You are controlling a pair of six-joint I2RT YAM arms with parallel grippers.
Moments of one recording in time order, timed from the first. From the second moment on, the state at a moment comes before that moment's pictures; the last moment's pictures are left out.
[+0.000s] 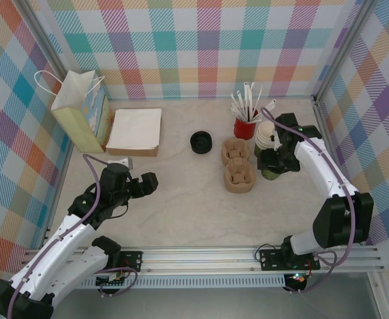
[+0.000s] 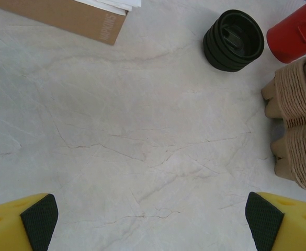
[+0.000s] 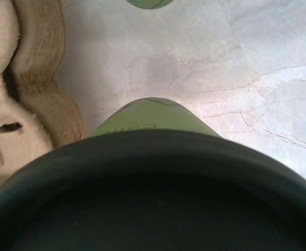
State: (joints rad) left arm -0.47 0.74 0.69 -0.68 -0.07 -0.65; right arm 0.16 1.47 1.26 -1.15 0.00 0.18
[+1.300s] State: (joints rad) left arm -0.47 0.76 0.69 -0.68 -0.07 -0.65; right arm 0.15 1.60 1.26 -1.00 0.02 0.18
